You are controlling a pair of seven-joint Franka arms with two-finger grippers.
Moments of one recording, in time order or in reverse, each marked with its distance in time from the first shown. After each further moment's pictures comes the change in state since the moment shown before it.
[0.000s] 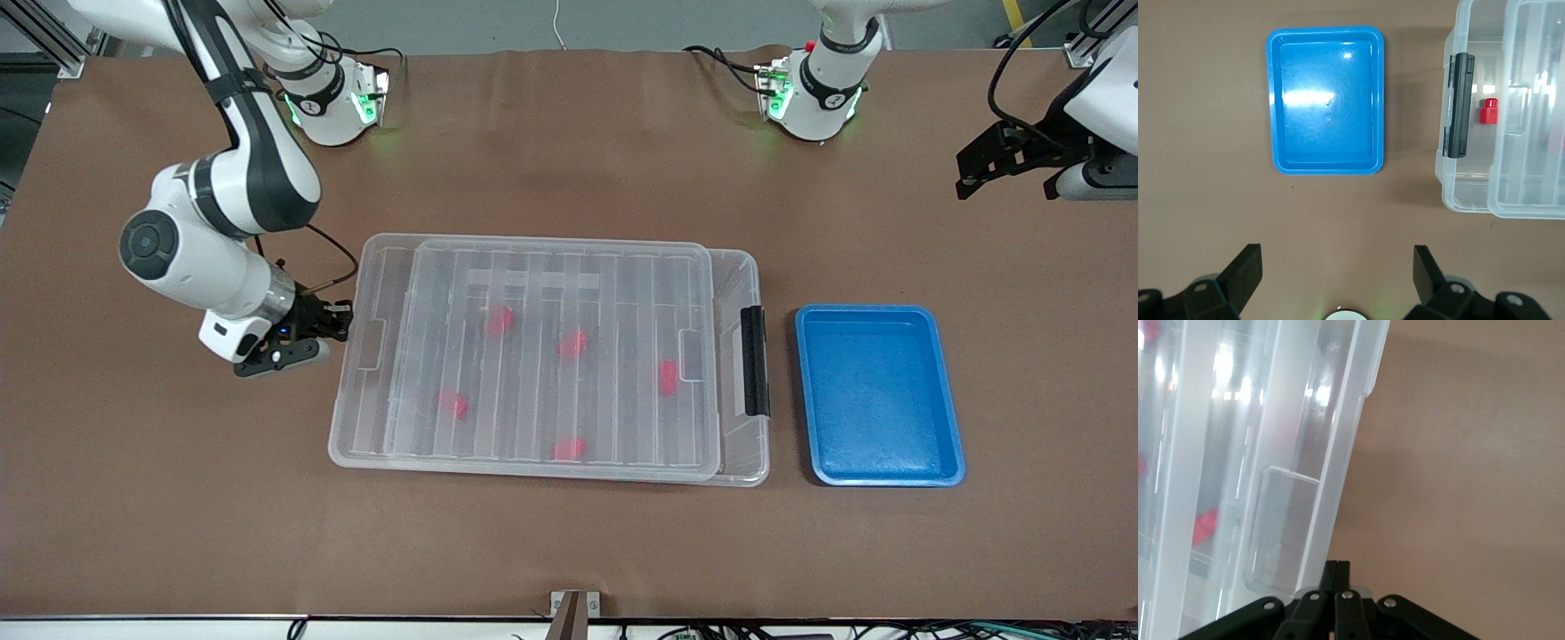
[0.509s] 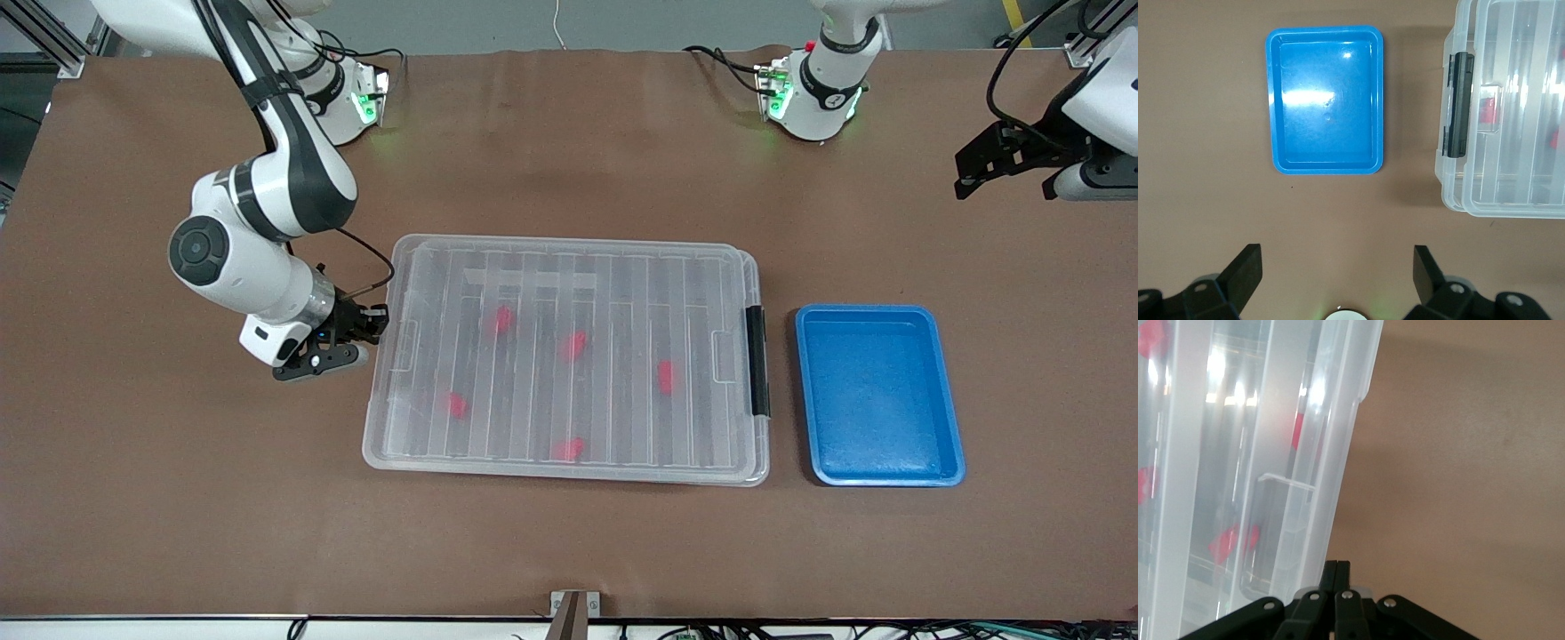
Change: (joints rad) left arm -0.001 0.000 -0.001 -0.002 0.000 0.000 0.000; right arm 0.051 0.042 -0.002 0.054 0.001 0.000 0.069
